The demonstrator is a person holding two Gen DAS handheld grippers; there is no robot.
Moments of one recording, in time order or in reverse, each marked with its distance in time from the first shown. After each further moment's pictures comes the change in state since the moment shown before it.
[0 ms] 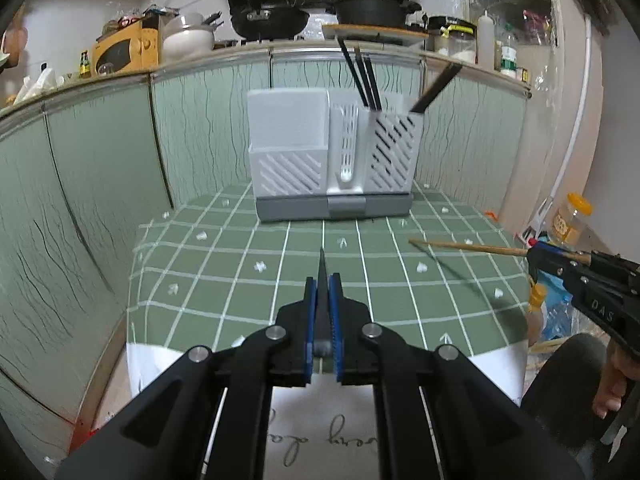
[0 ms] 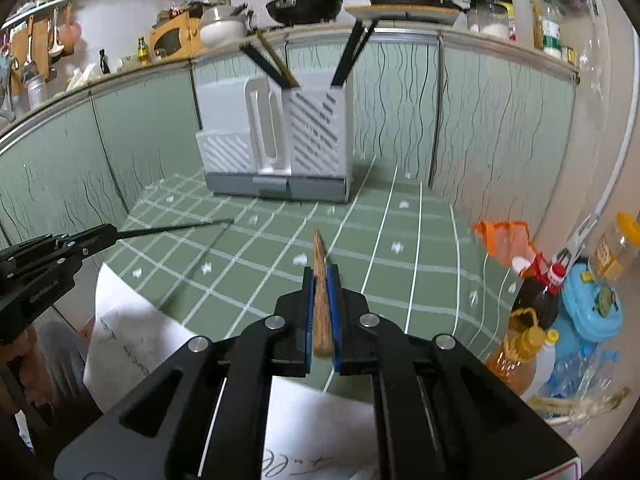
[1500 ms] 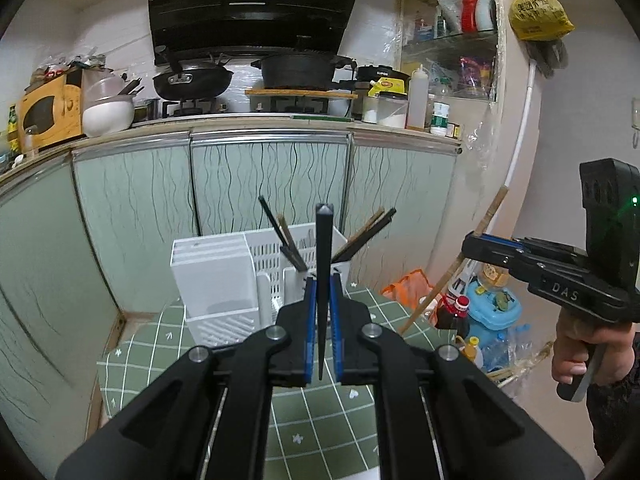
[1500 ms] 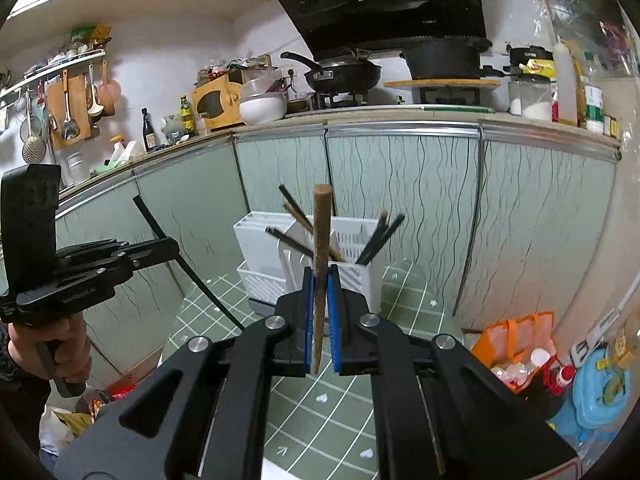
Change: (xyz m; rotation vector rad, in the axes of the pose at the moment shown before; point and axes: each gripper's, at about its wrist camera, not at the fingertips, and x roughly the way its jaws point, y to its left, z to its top) left arm -0.017 -0.010 0.174 0.090 -0.108 -0.293; right arm -0.043 -0.027 0.174 -0.033 -0.141 0.200
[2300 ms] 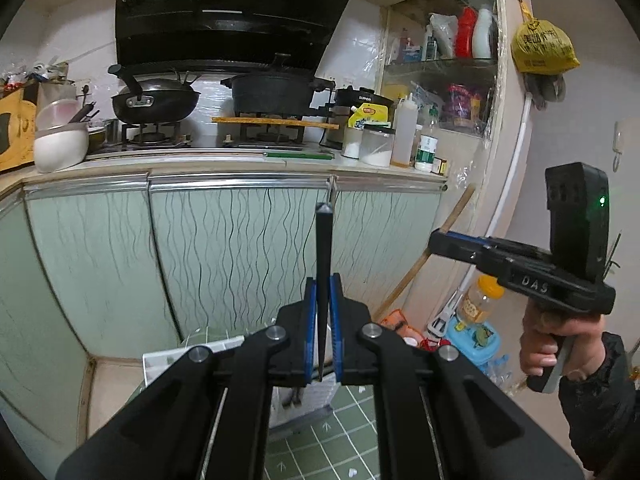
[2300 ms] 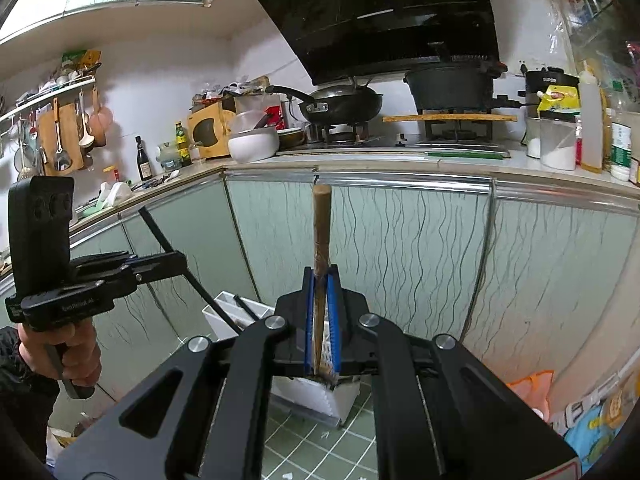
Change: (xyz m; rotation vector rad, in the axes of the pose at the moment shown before) left arm 0.075 0.036 0.115 0.002 -0.035 -0.143; right arm 0.066 -0.056 0.122 0.001 -0.047 0.041
